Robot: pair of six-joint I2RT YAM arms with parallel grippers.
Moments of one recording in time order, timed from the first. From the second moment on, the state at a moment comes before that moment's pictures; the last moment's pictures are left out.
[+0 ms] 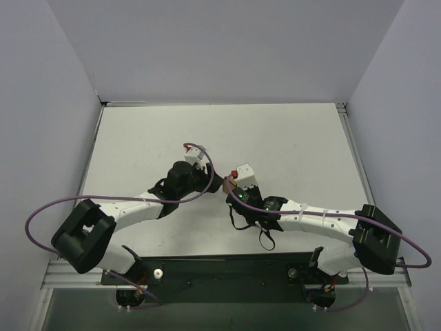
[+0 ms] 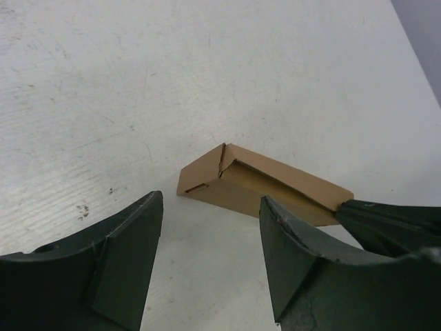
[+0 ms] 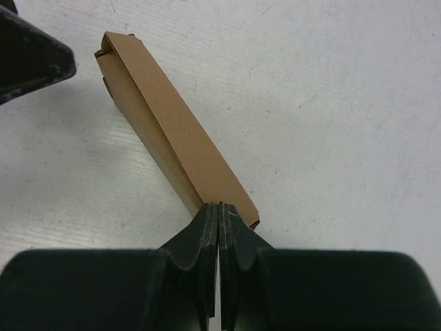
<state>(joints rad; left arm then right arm) -0.69 1.39 0.62 0.39 0.02 -0.52 1.07 1.37 0.76 -0.30 0.75 0.45</state>
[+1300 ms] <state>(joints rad) -0.64 1.67 0.63 0.77 0.17 -0.73 1.07 1.37 0.75 -0.29 0.75 0.45</state>
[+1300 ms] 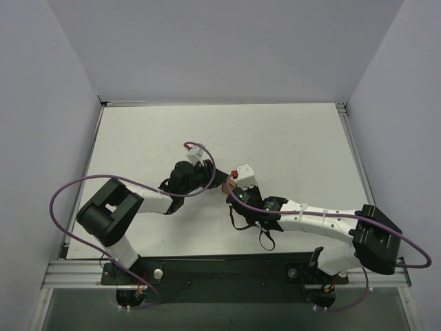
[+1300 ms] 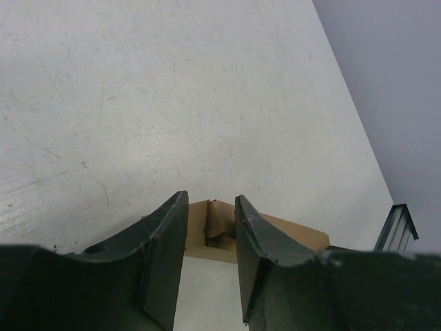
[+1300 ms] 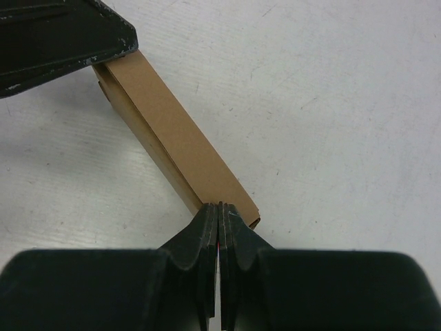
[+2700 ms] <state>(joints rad) -0.68 1.77 0.53 1.07 0.11 -0.67 0.95 1.28 0.70 -0.25 0.59 0.48</state>
